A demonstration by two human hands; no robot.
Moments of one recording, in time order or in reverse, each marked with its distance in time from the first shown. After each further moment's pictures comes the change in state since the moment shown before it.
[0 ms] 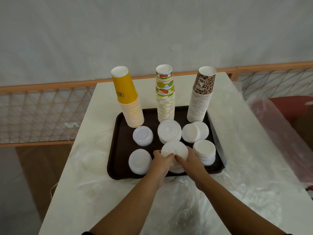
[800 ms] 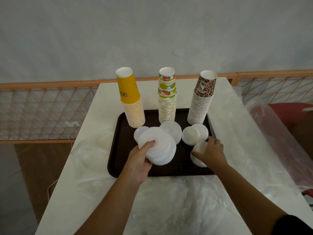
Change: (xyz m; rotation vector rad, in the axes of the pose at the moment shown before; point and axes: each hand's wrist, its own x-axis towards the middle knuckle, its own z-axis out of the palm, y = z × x) left_hand -0.039 0.020 -0.056 -0.724 -0.119 0.120; right_hand 0.034 -0.001 -0.061 -0.654 0.216 0.038
